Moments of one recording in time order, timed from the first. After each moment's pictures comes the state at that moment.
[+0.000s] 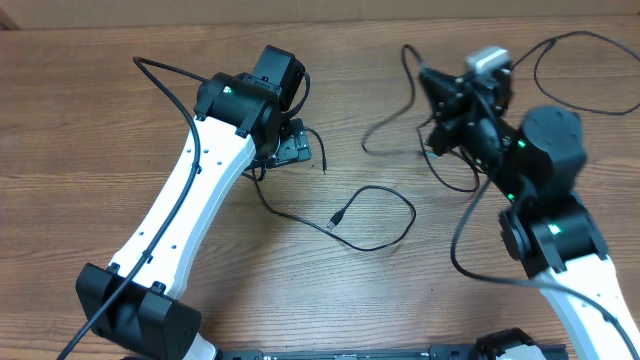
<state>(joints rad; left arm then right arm) -0.42 1.74 1.73 -1.38 -0.15 -0.68 0.25 1.07 1.04 -0.06 -0.22 -0.01</state>
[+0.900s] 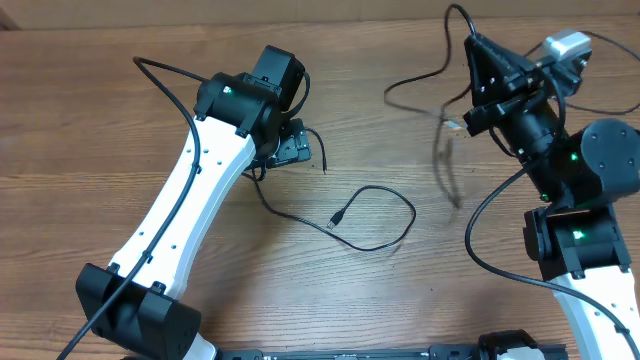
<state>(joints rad) -0.42 1.74 1.73 -1.38 -0.15 -0.68 0.12 1.05 1.04 0.22 -0.37 0.24</state>
